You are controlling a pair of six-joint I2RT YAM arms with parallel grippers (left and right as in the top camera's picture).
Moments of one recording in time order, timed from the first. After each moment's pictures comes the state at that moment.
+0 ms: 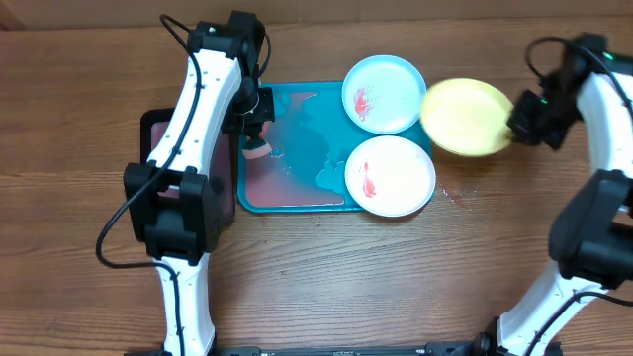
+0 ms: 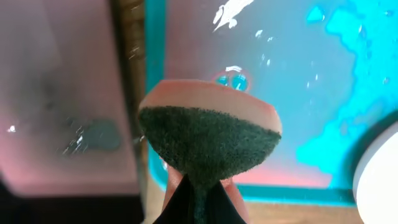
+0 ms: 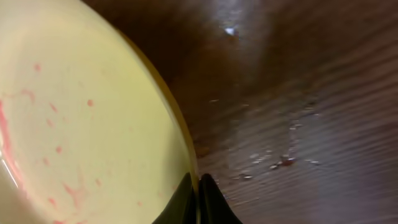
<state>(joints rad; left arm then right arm) -0.20 2.22 2.14 -1.49 0.02 -0.34 -0.32 2.05 1.74 -1.20 -0.23 0.30</state>
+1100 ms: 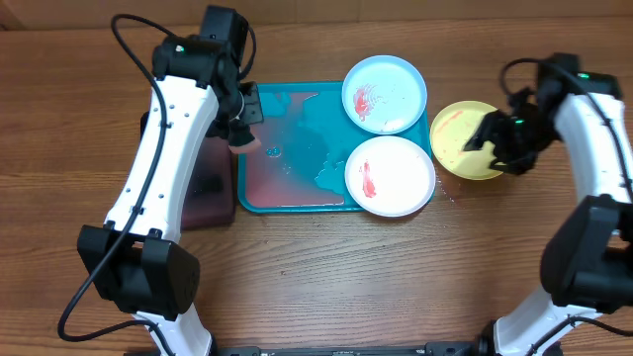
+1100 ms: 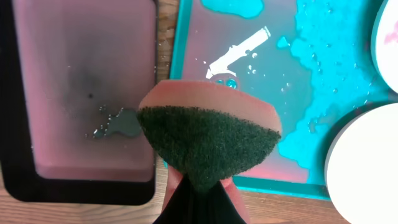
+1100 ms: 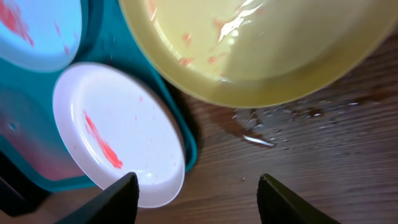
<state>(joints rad) -0.22 1.90 1.91 -1.35 -0.04 -0.41 -0.15 1.89 1.56 -1.25 -0.33 0.26</state>
